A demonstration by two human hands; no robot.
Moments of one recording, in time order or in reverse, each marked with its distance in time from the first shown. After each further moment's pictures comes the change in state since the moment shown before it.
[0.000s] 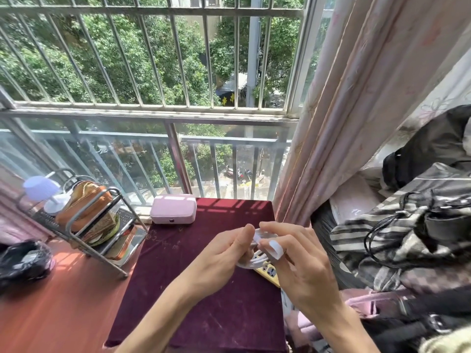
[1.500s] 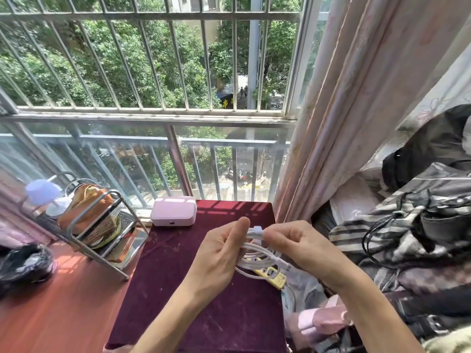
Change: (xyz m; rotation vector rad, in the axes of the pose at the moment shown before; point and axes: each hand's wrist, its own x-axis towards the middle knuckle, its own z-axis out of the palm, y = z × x) left_hand 0.003 0.000 0.016 -0.118 0.217 0.104; right_hand 0.048 0.010 -0.032 0.741 -0.668 0.745
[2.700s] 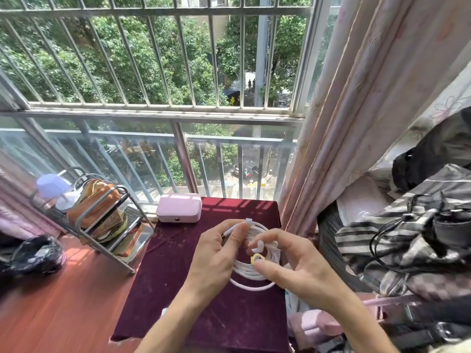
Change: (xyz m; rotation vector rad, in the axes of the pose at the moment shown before) left_hand -0.003 -0.017 -0.003 -0.031 0.216 -0.072; right_hand -0.004 0.040 0.020 -0.088 0.133 -0.205
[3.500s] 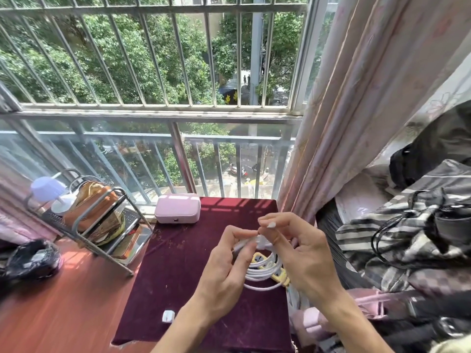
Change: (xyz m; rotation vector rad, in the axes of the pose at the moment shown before) left_hand -0.015 -0.017 -0.002 0.192 -0.081 0.172; right_hand 0.017 -0.004 0.019 -0.142 0.453 -0.200
